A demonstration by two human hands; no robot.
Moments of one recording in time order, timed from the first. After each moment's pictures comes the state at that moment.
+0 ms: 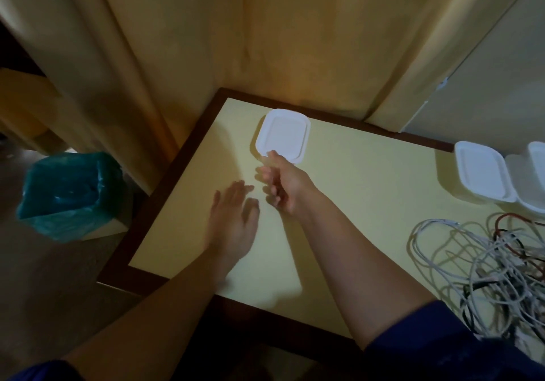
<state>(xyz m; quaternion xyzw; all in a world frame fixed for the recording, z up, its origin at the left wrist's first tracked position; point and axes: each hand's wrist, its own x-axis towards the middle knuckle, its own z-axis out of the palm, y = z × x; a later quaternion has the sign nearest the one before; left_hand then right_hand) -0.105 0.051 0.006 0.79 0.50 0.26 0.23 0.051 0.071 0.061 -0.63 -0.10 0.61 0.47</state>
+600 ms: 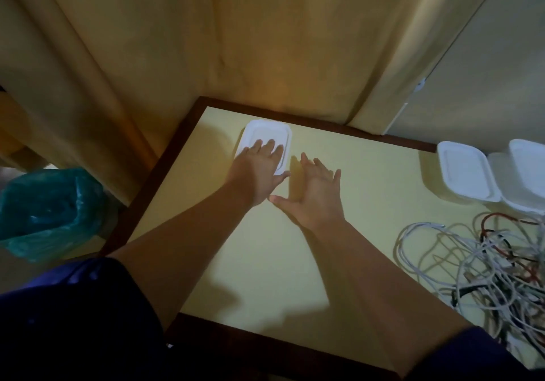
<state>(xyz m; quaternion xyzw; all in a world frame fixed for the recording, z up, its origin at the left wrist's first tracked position) -0.001 0.139 0.047 0.93 0.36 0.03 -0.04 0.126 0.027 0.037 -0.82 -0.54 0.09 0.18</state>
